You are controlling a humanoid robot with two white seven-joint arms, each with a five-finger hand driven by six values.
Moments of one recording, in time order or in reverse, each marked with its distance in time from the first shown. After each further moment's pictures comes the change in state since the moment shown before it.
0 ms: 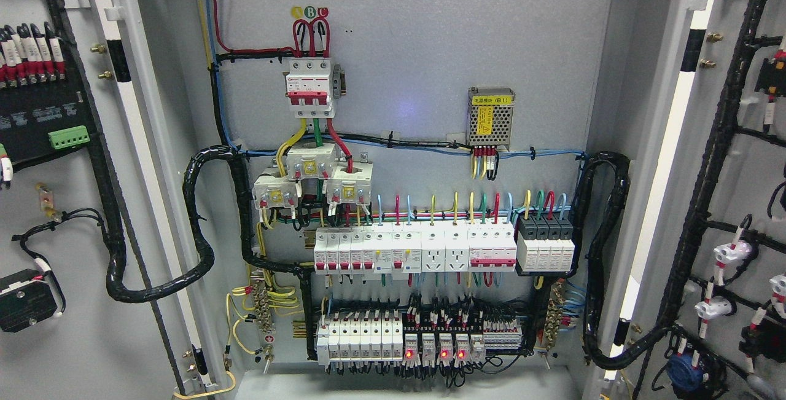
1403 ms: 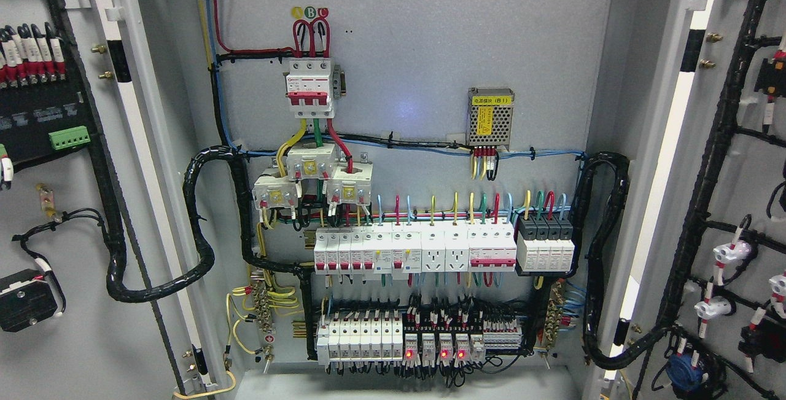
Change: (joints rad) left arm 0.063 -0.186 -0.417 0.356 -0.314 0.002 -0.005; right arm -0.122 0.180 0.396 0.712 0.358 0.000 -0.005
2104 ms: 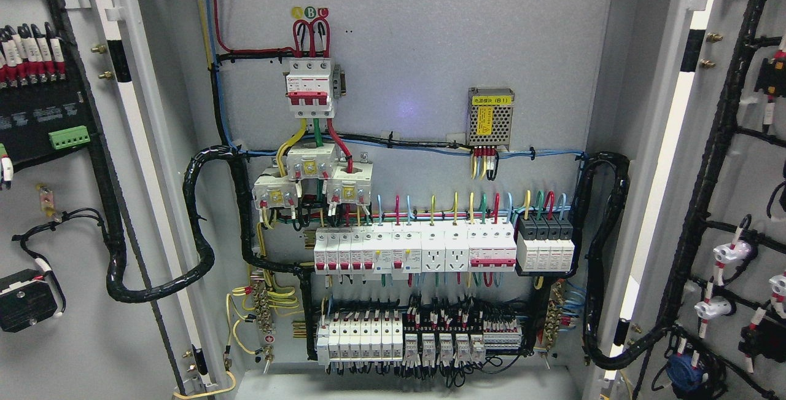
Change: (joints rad) left arm -0.164 -0.153 -0.103 0.735 -0.089 -0.002 -0.061; right arm -0.133 0.139 0.032 0.623 0.022 0.004 -0.021
